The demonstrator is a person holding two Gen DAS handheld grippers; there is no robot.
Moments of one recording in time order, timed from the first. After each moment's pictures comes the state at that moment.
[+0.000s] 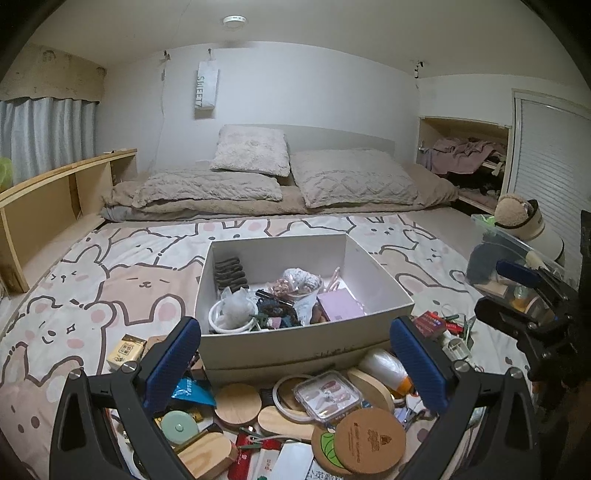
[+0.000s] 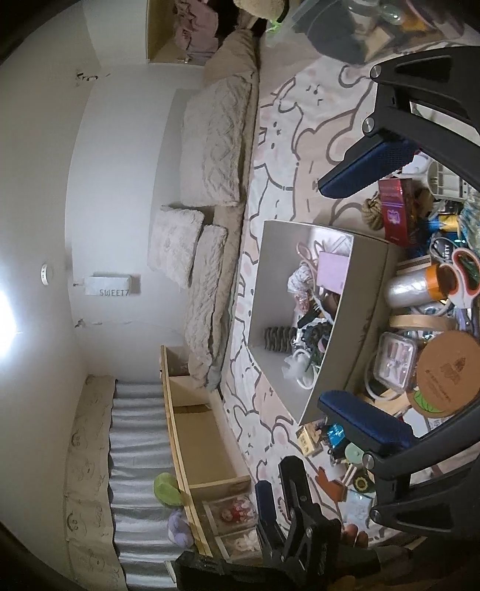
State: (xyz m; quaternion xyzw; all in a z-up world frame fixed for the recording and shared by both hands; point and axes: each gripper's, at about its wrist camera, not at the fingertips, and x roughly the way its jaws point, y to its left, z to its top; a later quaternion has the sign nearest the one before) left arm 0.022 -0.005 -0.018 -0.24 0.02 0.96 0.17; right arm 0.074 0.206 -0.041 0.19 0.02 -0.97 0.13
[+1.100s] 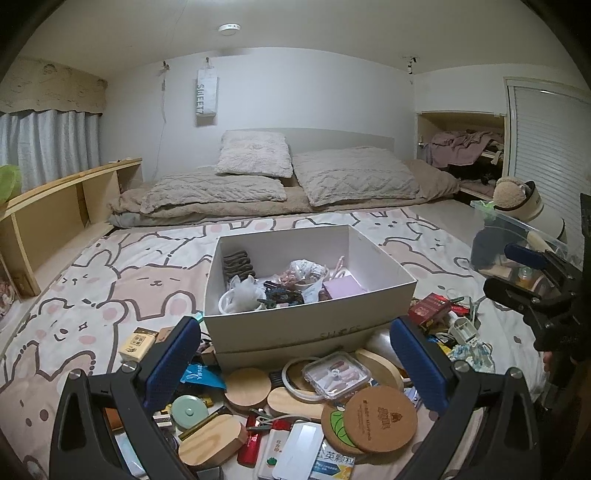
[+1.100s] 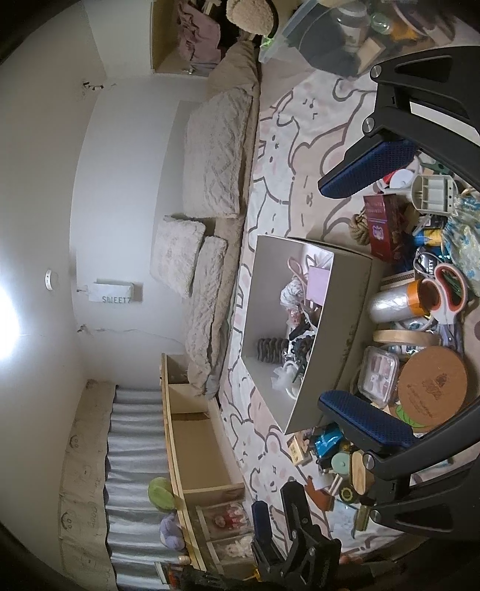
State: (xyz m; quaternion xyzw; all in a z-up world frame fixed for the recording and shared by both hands) left arm 0.049 -0.010 -0.032 -0.22 0.04 0.96 0.15; right arm 0.094 0.215 -0.055 0.18 0.03 -0.98 0.11
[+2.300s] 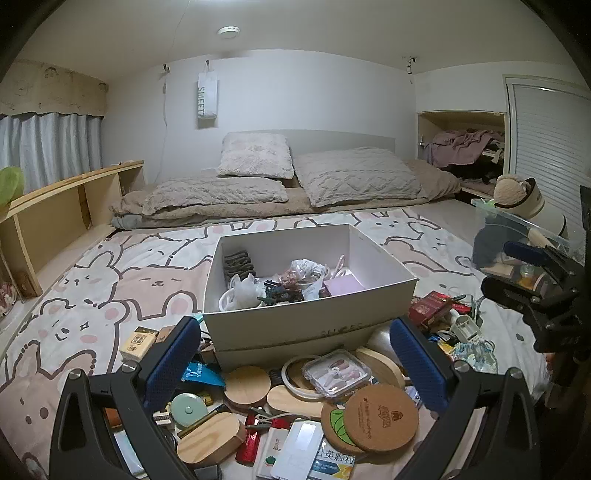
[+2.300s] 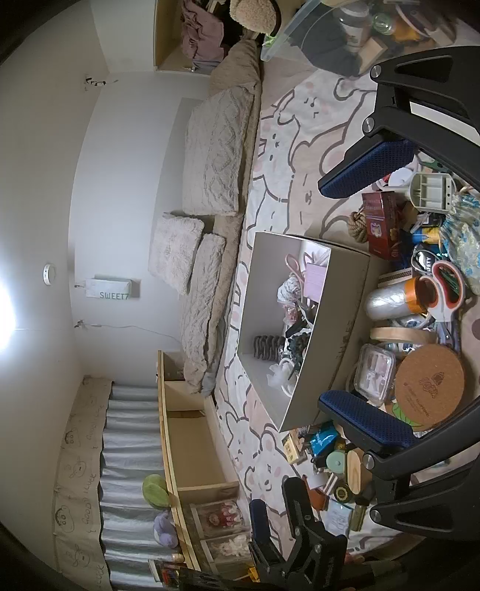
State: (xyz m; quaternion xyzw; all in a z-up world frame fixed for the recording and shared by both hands) left arm 0.052 -0.006 -0.038 -0.22 0.05 0.96 0.14; right arm 0.095 0.212 -0.057 0.18 0.04 -0.98 0.11
